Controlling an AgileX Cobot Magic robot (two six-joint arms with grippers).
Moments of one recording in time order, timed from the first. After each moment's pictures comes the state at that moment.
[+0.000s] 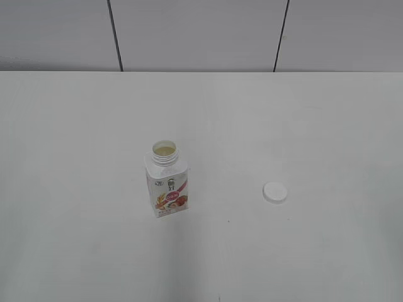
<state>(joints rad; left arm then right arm) 0.10 -0.01 -0.52 -0.02 1.06 0.04 0.05 -0.01 -0.51 0.01 1.10 -0.07</state>
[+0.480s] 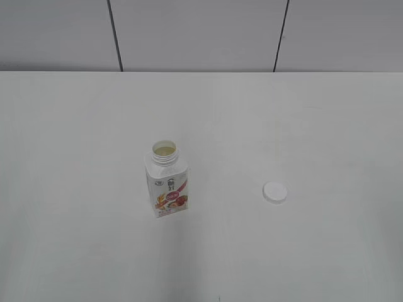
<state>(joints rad) 0.03 -0.01 -0.52 -0.05 1.06 0.10 0.08 -0.01 -0.51 0.01 1.10 -0.07</state>
